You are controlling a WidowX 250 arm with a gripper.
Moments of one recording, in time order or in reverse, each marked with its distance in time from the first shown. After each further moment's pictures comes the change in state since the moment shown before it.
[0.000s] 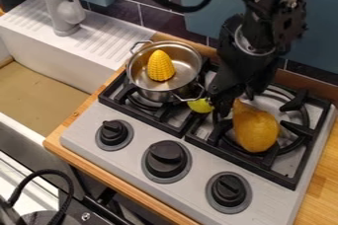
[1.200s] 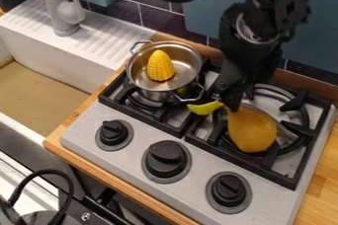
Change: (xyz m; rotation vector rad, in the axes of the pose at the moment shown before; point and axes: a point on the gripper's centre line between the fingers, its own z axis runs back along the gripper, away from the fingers) arm -0.006 -0.008 0.016 -0.053 0.031 0.123
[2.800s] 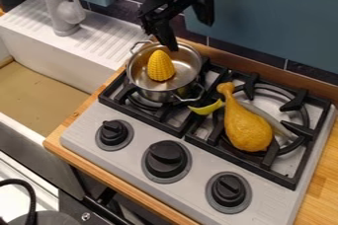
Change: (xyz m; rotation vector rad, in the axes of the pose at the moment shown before) arm 0.106 0.000 0.024 -0.053 0.258 -0.072
